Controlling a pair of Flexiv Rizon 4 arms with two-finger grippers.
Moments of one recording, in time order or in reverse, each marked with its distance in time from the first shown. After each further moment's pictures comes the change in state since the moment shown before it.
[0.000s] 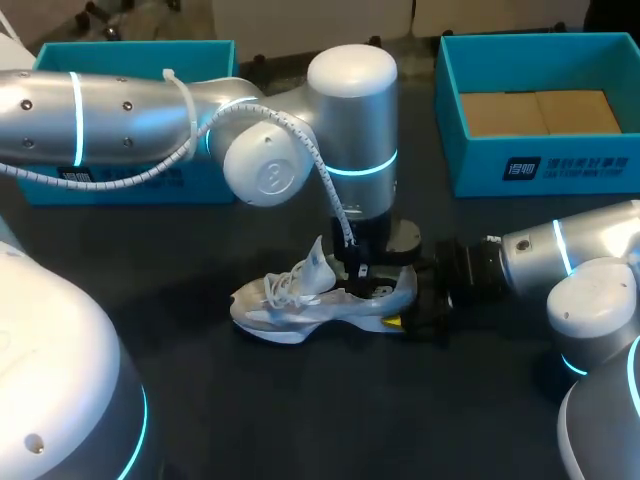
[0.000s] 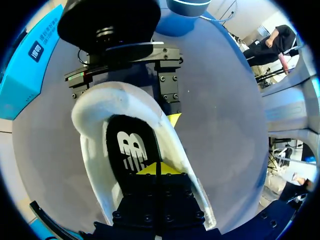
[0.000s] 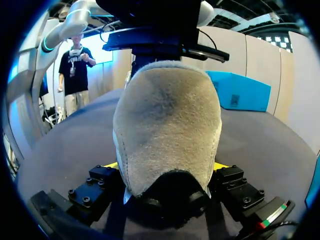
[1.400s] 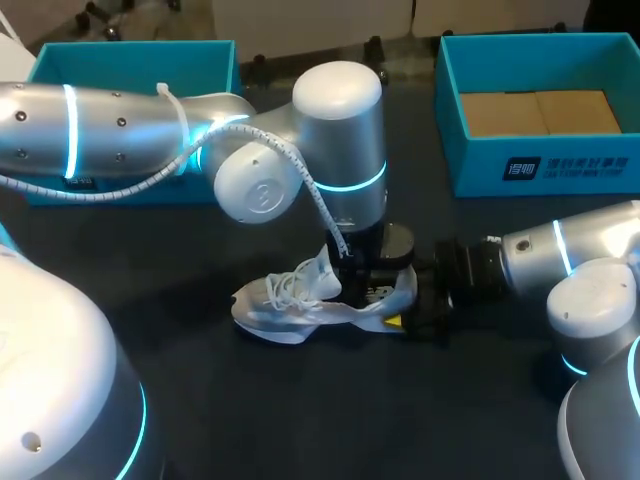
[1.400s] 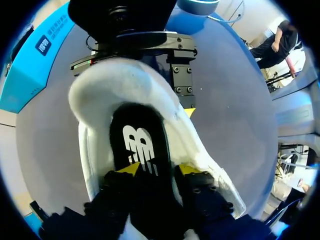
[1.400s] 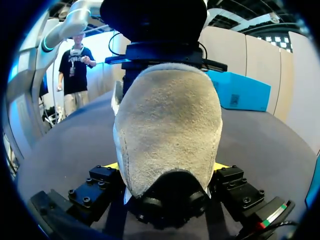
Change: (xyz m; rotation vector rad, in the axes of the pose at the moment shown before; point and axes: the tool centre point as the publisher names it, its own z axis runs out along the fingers) left arm -0.013 0.006 0.014 0.028 -0.082 -0.045; right arm -0.001 -0.002 0.000 0.001 -0.001 0.000
